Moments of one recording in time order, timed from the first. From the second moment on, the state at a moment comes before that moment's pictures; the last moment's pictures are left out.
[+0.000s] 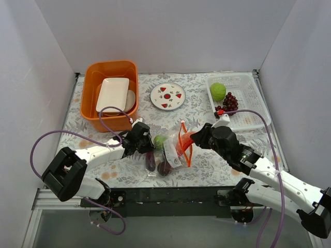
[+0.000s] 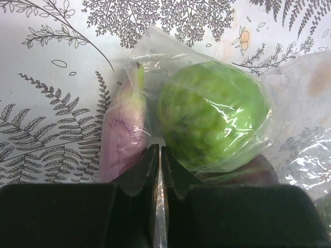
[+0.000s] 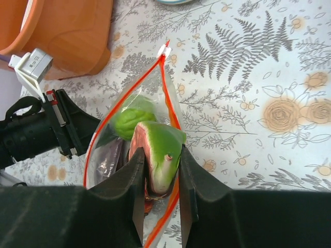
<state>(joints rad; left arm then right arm) -0.70 1.36 0.63 -0.16 -0.07 -0.91 0.85 0.82 0.61 -0.25 0.27 0.77</state>
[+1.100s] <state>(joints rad) -0.69 1.37 0.66 -0.20 -0.06 -0.86 0.10 1.40 1.31 -0.47 0.41 0.20</state>
